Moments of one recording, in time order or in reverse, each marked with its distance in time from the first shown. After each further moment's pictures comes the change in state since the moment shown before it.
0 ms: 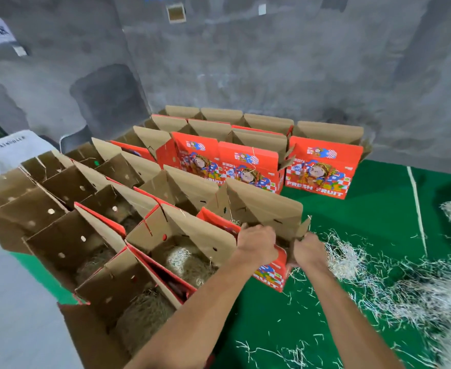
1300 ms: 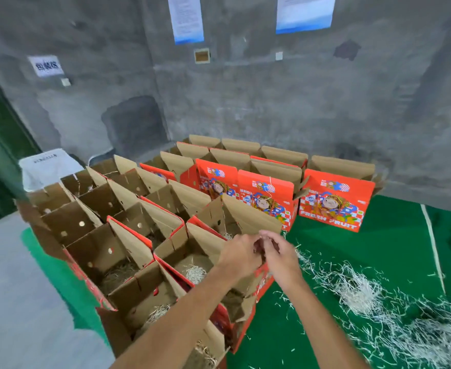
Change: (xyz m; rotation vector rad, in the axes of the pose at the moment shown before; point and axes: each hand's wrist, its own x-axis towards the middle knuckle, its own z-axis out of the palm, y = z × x) left_hand -0.073 -0.059 -0.064 -0.281 0.272 -0.044; right_hand -0.076 -0.085 0.037 0.384 -0.173 -0.448
